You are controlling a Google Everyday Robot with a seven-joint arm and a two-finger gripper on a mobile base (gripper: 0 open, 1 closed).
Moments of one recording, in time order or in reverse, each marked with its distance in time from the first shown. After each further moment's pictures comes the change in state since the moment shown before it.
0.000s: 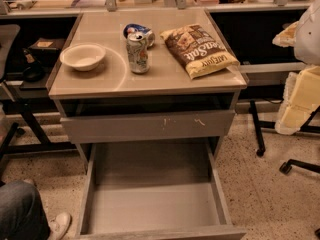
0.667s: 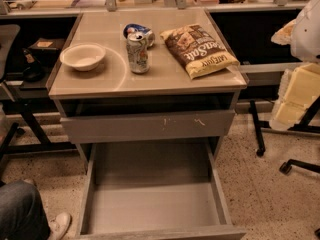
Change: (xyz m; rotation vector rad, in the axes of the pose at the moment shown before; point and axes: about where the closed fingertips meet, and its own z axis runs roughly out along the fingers) arm -0.006 -0.005 0.002 0.012 -0.012 0.018
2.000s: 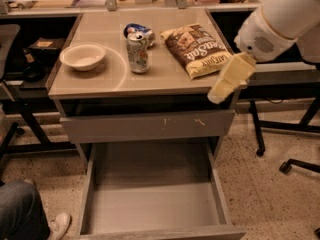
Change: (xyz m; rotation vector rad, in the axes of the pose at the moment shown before) arm -0.061 -0.057 0.071 -0.019 -0.193 0.219
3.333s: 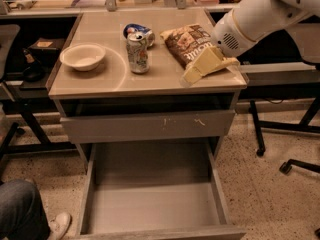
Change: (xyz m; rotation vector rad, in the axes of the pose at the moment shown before) arm -0.061 -0.027 0.055 -0.054 -0.180 0.080
